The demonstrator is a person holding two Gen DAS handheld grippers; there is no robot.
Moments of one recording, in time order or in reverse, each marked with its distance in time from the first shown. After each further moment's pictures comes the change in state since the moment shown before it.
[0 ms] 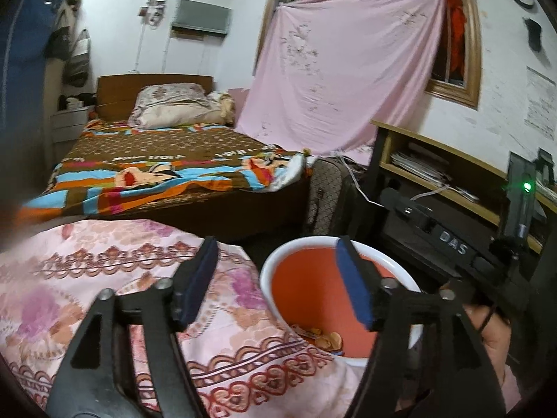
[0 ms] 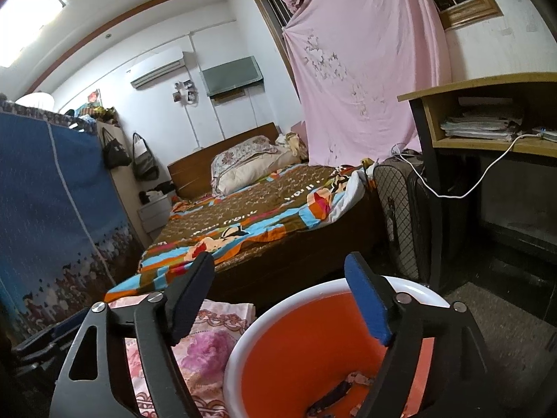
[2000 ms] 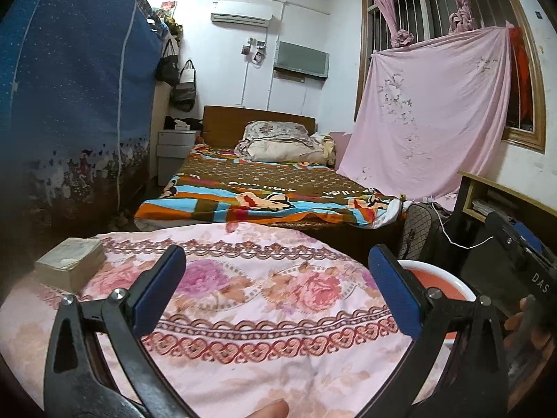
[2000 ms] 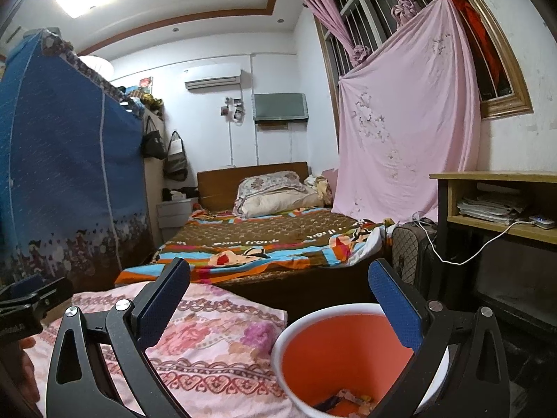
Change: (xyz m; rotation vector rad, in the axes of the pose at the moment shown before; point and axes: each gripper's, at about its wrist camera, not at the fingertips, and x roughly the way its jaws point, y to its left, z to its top) left arm -0.133 0.068 -0.041 -0.103 -0.184 0.394; right arm -0.089 0.093 -0.030 -0.275 -0.159 0.055
